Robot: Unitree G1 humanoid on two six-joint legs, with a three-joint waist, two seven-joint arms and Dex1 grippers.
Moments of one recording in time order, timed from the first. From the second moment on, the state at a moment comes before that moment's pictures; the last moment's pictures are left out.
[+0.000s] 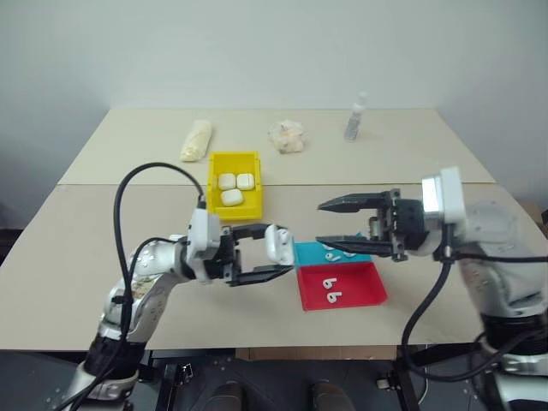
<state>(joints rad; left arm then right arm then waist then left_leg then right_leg) -0.30 0.57 -0.02 -0.25 -0.55 0.17 -1.15 -0.61 -0.85 -0.04 -0.28 0.59 0.36 1.21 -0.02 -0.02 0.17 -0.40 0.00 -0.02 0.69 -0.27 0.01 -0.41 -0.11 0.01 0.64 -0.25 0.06</state>
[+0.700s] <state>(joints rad) -0.12 0.59 0.00 -0.31 -0.47 0.10 -1.08 -1.20 -0.62 0.65 0.63 -0.28 0.01 1.39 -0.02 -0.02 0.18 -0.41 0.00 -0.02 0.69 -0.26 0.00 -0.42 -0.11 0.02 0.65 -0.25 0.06</state>
